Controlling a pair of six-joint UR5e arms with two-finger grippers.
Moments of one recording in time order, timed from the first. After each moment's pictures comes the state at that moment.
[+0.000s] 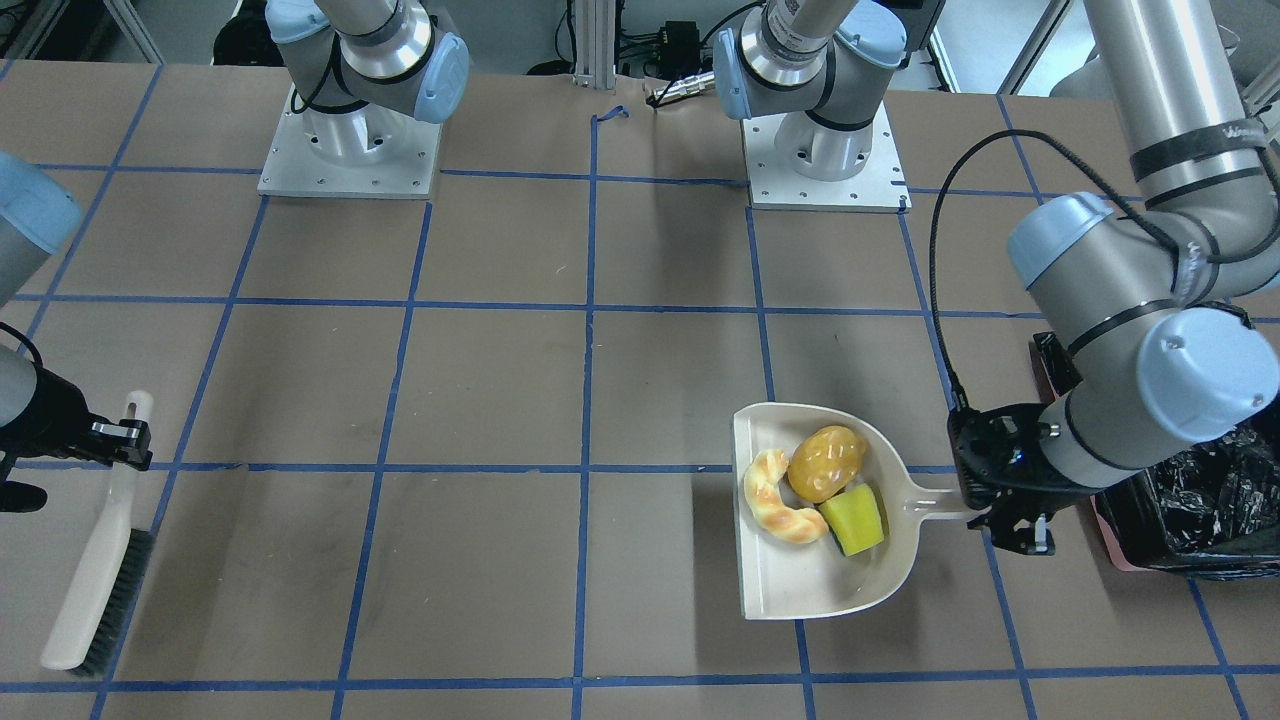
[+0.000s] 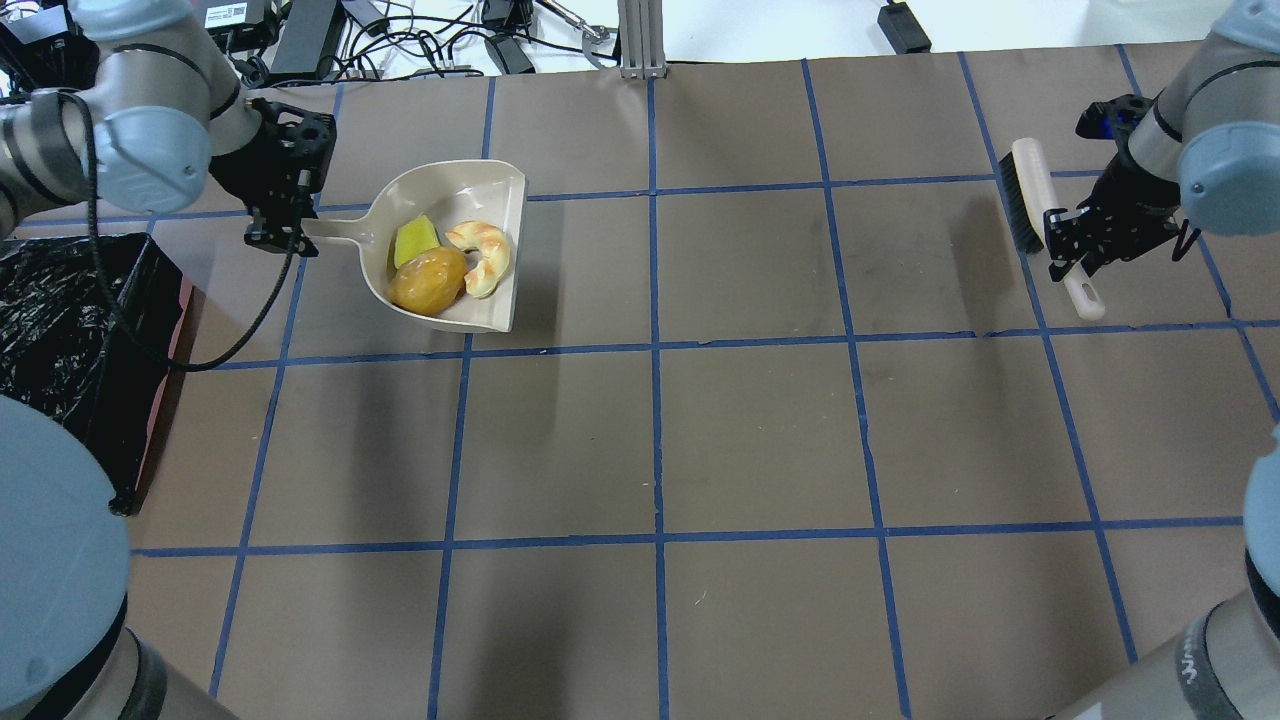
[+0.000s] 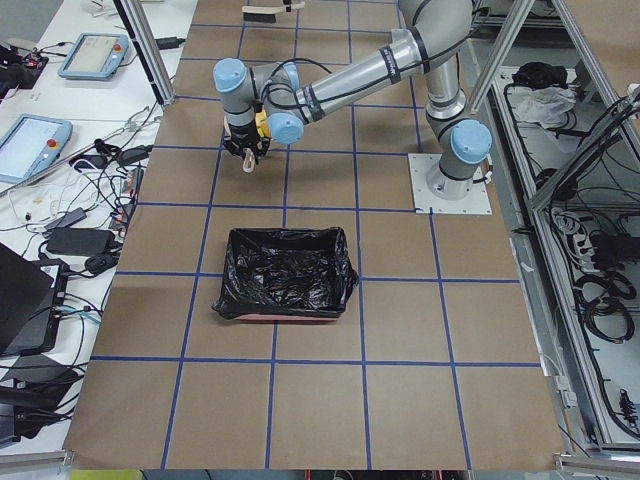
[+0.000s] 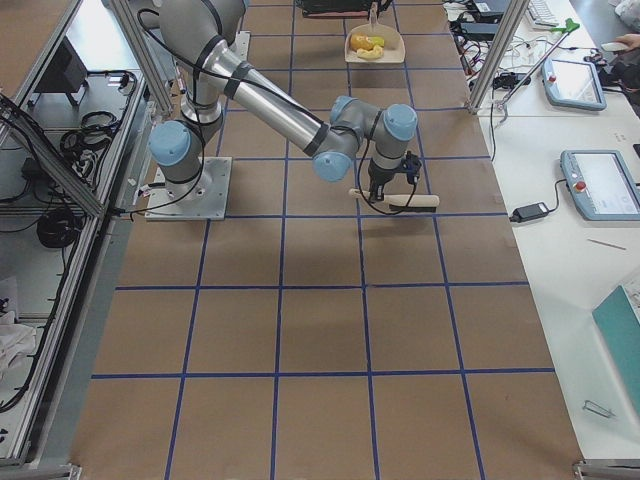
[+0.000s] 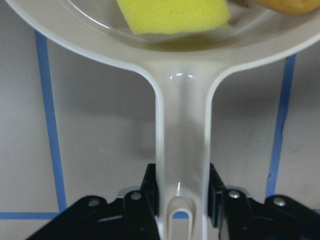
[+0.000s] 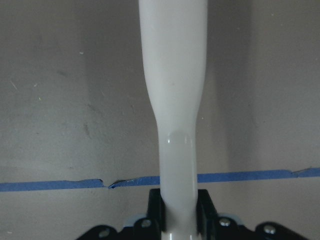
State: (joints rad) left arm -1.30 -1.98 -1.53 -1.24 1.57 1.88; right arm 1.16 -1.20 1.72 -2.03 -1.57 -0.36
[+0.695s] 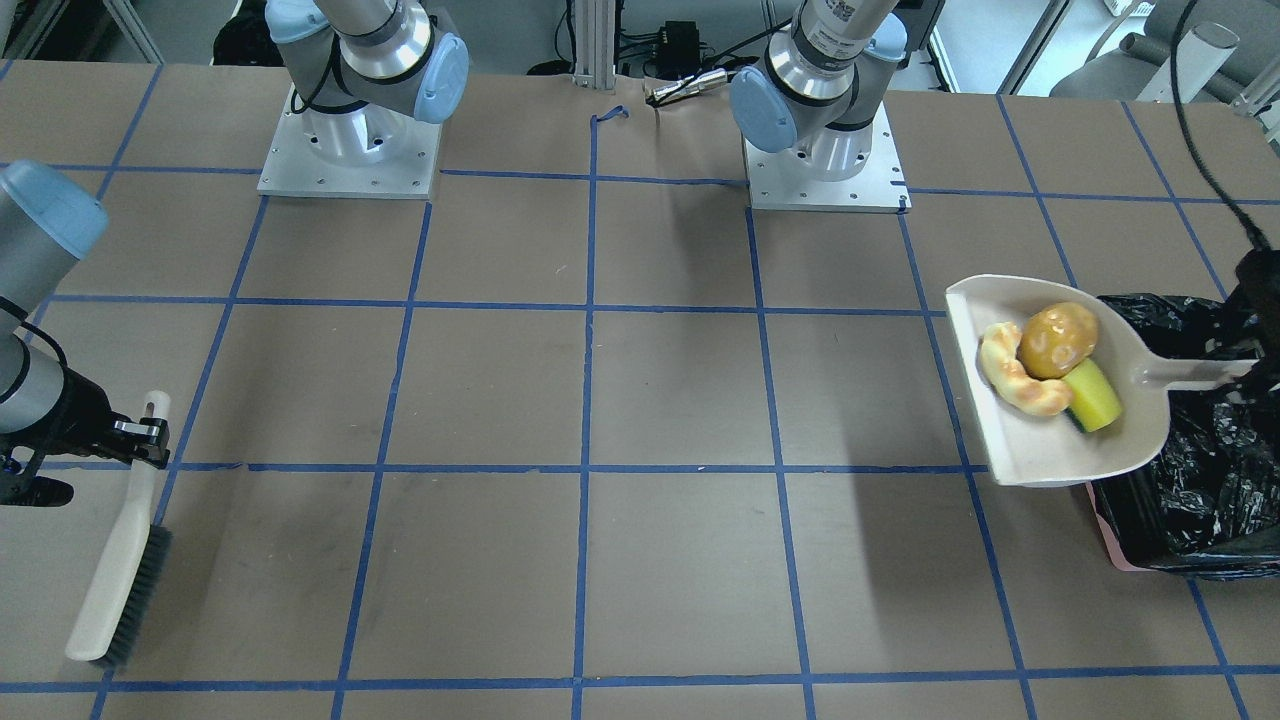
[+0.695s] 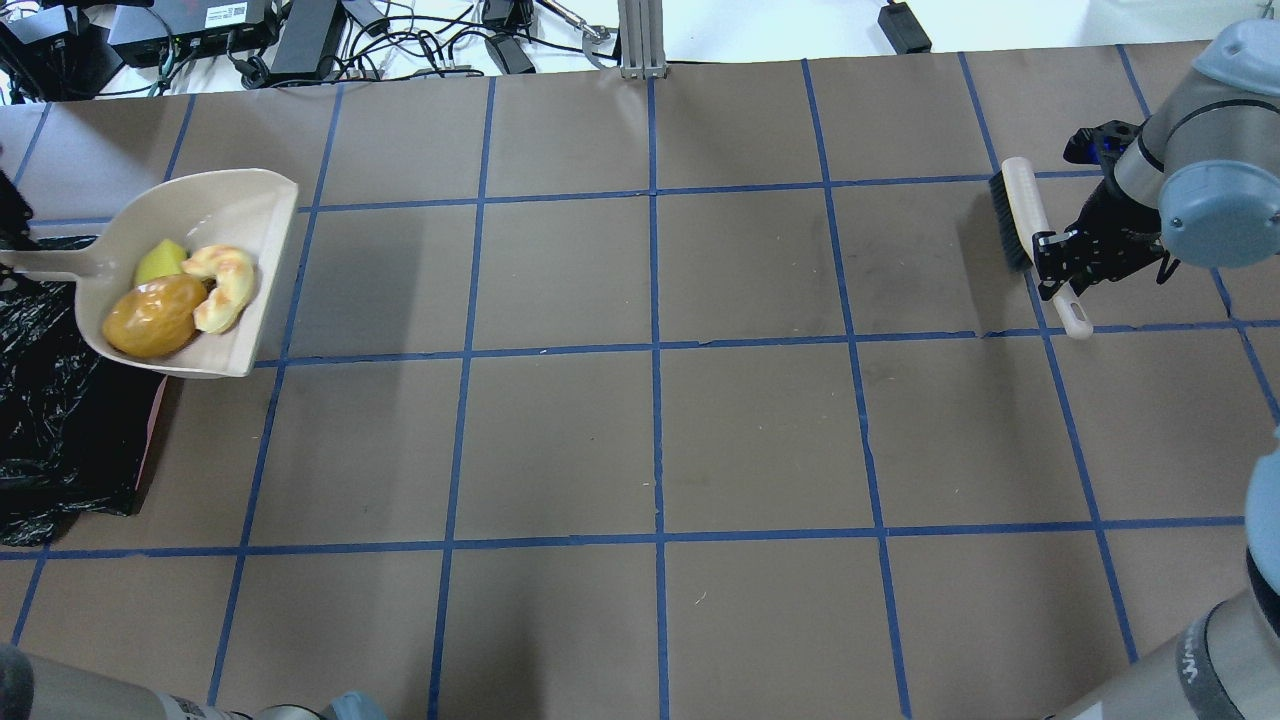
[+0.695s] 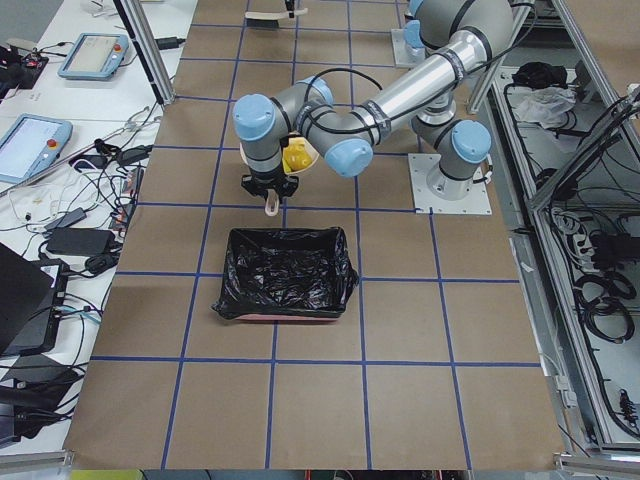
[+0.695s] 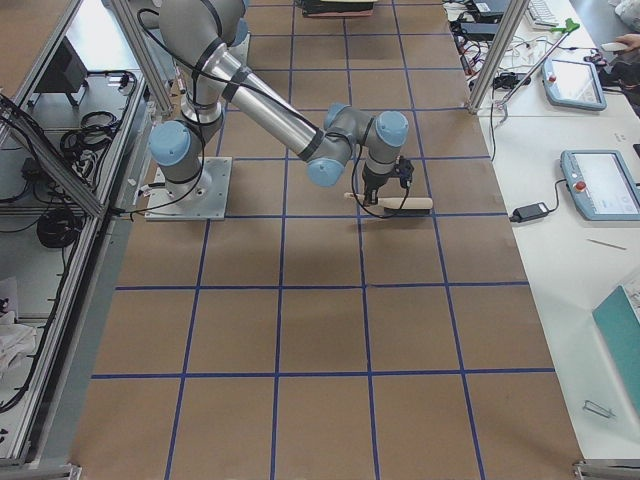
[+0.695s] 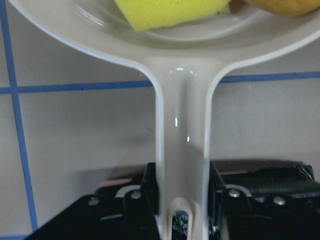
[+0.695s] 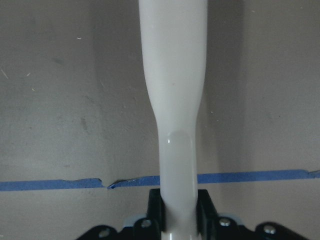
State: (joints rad) left arm -0.85 -1.85 -1.46 -1.47 1.53 2.28; right arm 1.16 -1.20 1.76 -2.07 -1.56 -0.36
